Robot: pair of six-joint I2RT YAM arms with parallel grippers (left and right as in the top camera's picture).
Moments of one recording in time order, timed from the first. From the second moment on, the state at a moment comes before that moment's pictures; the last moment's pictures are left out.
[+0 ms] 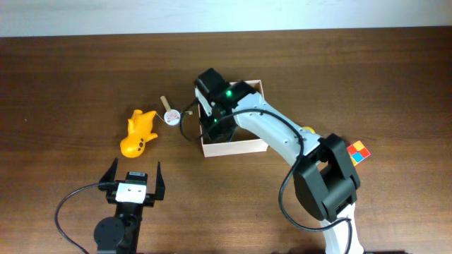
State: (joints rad) left arm -0.03 0.01 0.01 -0.08 0.02 0.23; right arm 0.65 2.15 1.83 -0.97 -0.12 0.11
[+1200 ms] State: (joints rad) left arm -0.03 0.01 0.01 -0.08 0.02 0.23; right arm 0.58 2.27 1.92 -0.93 0.03 0.09
